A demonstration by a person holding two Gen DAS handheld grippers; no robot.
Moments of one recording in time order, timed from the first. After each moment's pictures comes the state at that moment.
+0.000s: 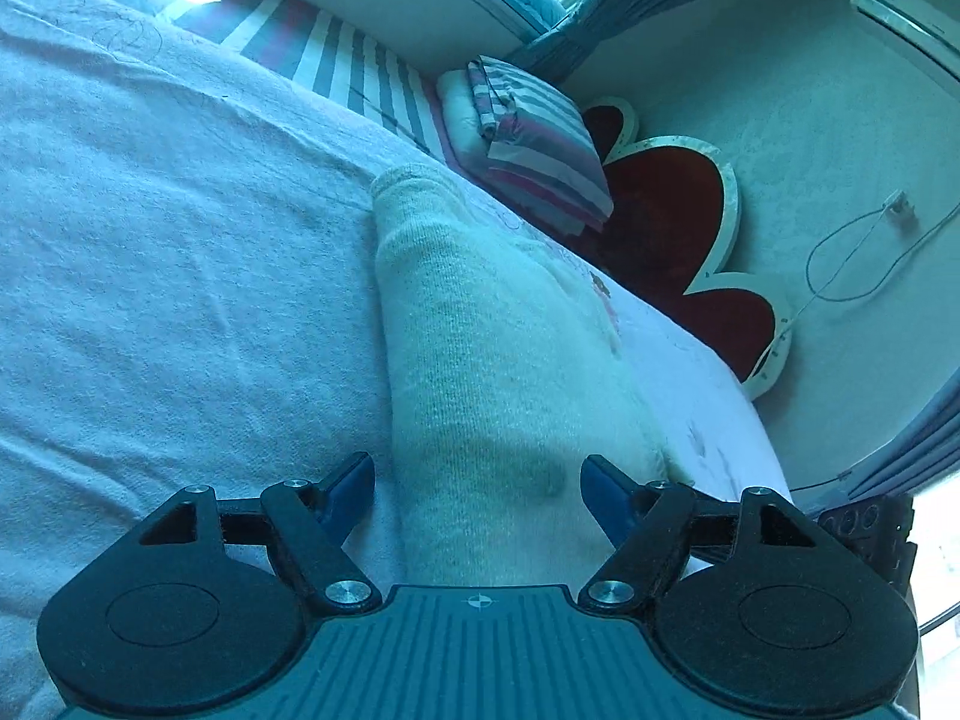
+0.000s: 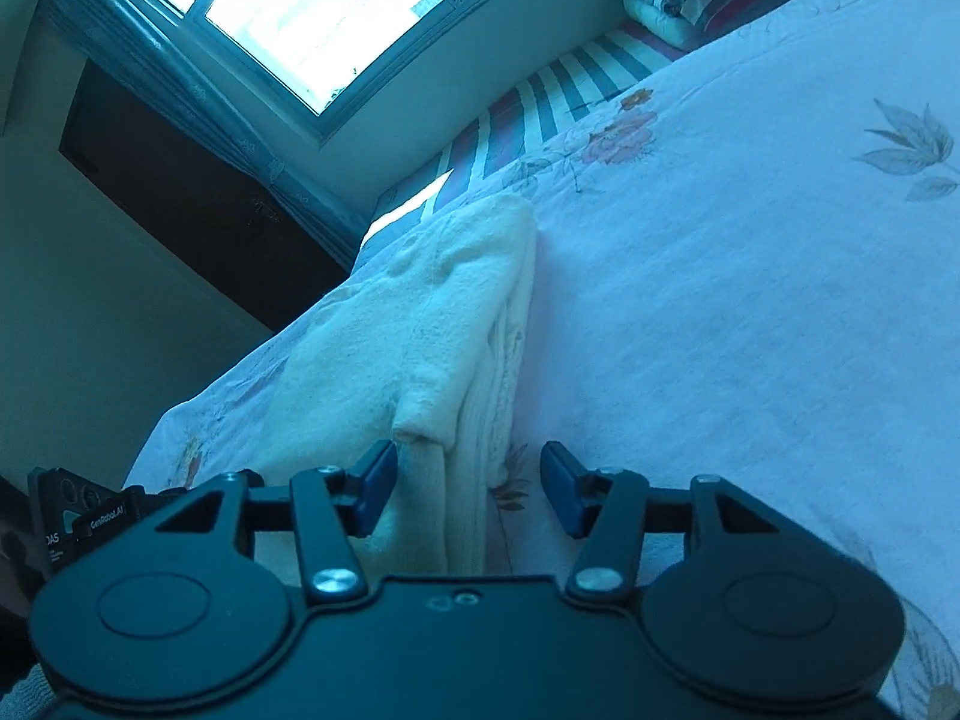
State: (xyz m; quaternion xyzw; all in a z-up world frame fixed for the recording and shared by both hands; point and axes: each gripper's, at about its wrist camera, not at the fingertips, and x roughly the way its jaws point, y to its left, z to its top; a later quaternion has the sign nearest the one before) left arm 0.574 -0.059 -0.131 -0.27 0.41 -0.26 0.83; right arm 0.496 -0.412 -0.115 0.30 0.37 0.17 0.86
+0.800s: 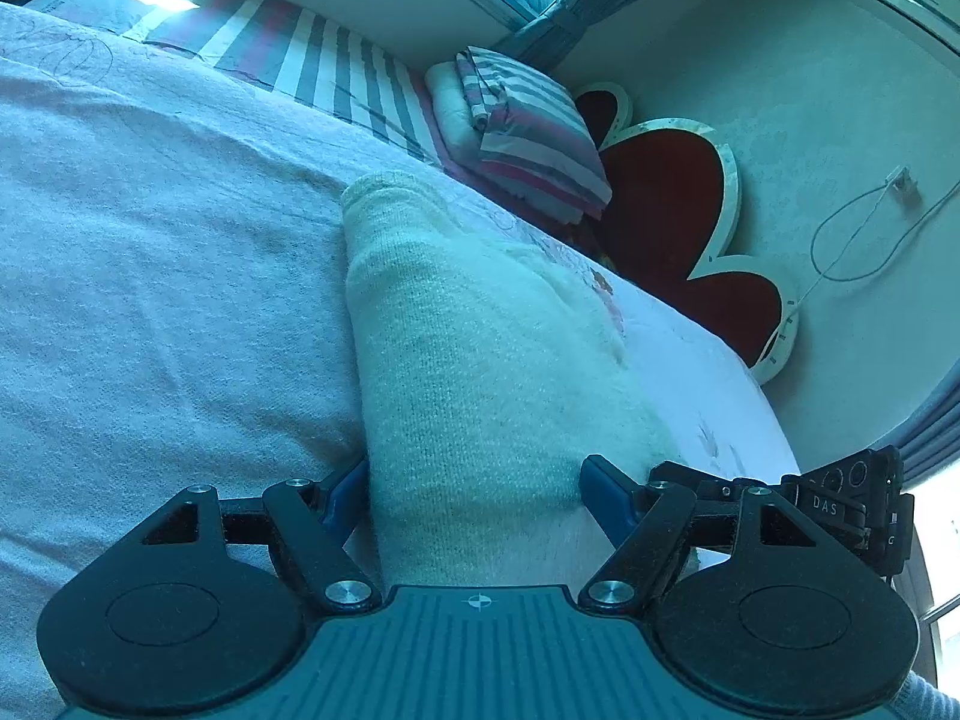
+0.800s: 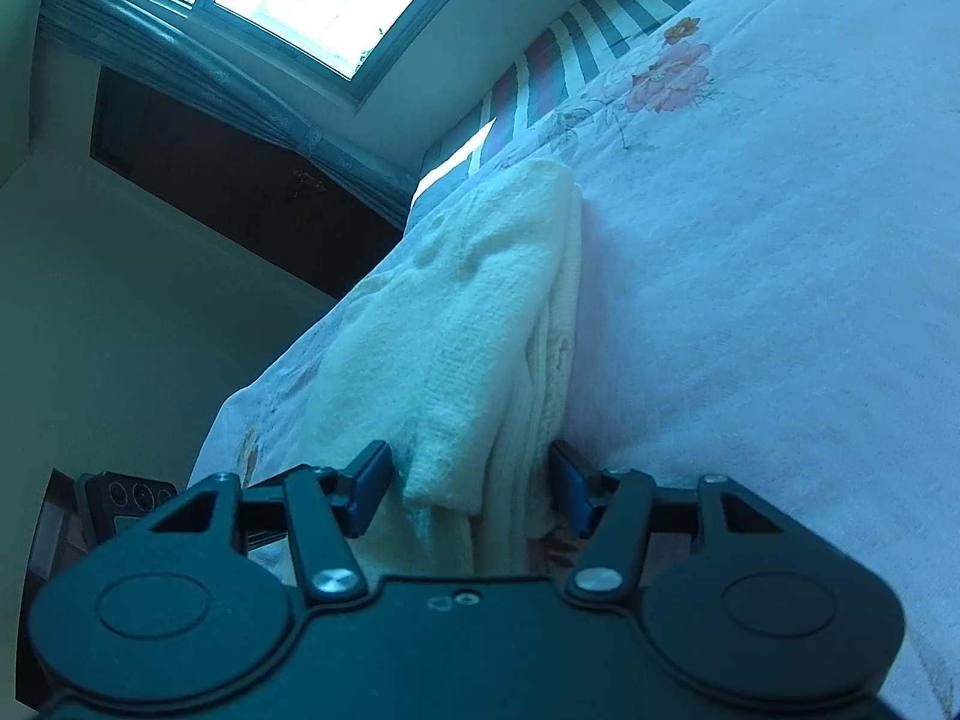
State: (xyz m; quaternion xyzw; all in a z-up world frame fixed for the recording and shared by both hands) left arm 0.598 -0.074 -0.130 -0.24 0.41 -0.27 0.84; right arm 0.542 -0.414 -0.128 0.35 0.40 0.23 0.82
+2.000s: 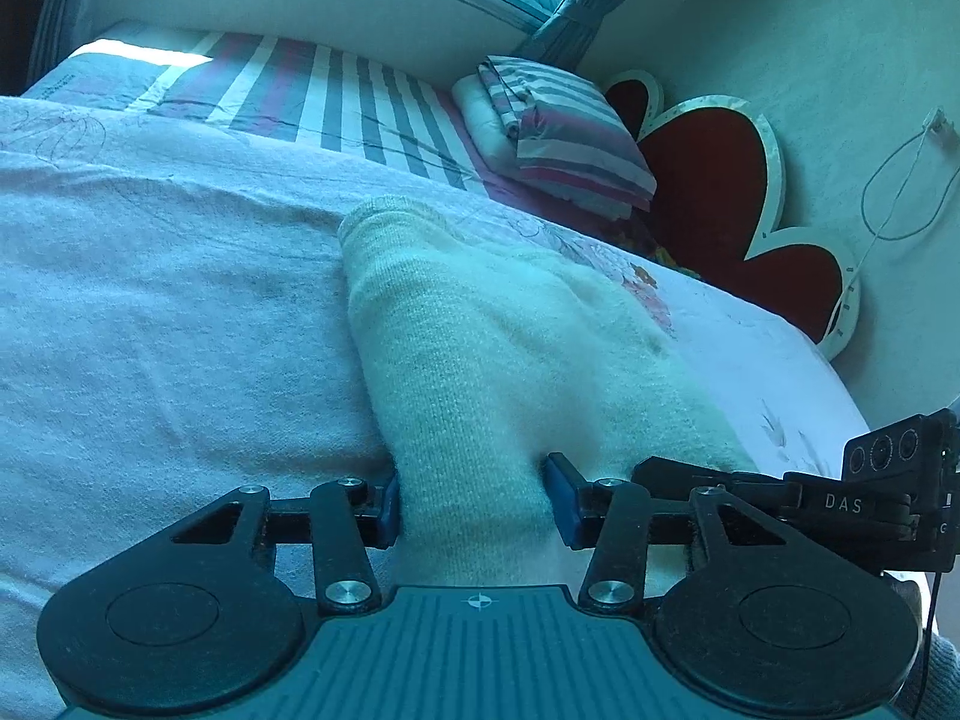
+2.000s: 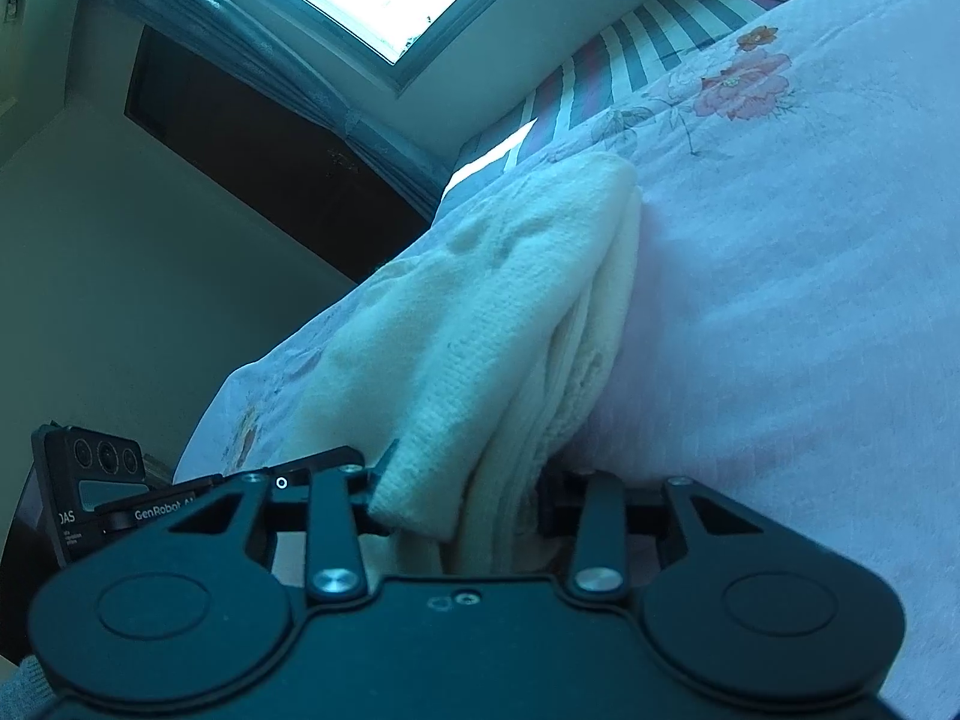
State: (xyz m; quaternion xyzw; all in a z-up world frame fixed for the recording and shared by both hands) left arm 0.588 -0.102 -0.114 -0.16 0.40 -0.21 0.88; right arm 0.560 -0.390 -0.132 0.30 0.38 0.26 0.83
